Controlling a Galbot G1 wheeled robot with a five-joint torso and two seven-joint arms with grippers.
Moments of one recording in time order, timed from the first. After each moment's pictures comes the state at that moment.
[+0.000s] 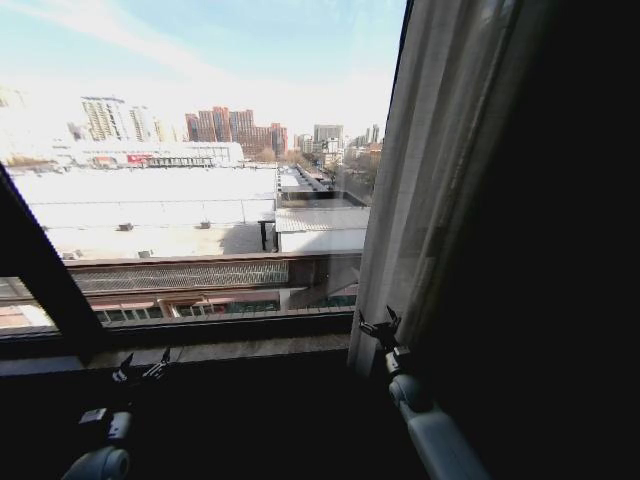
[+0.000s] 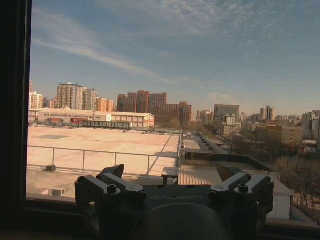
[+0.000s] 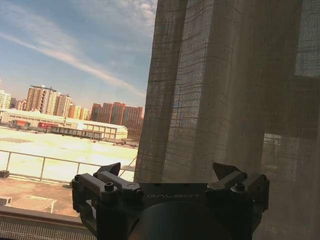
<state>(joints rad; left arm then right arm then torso) 1.42 -1.22 -0.90 -1.67 -0.48 -0.14 0.13 -0.94 1.28 0.31 1.41 0.15 0.20 0.08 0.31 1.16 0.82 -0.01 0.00</state>
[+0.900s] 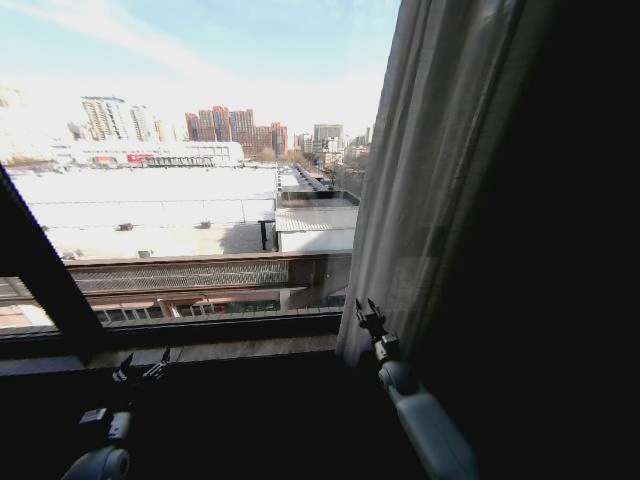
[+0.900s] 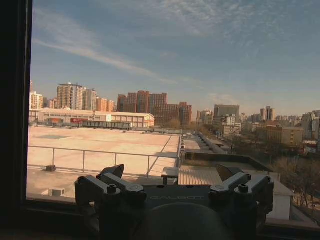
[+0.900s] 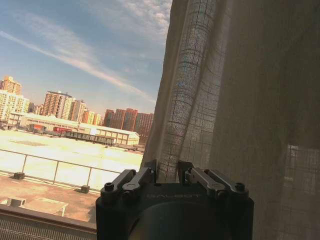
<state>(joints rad) 1.42 -1.22 -0.90 -1.67 -0.48 -0.14 0.13 -0.88 1.28 0.29 1.34 0.14 0.25 0.02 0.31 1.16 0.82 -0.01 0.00</state>
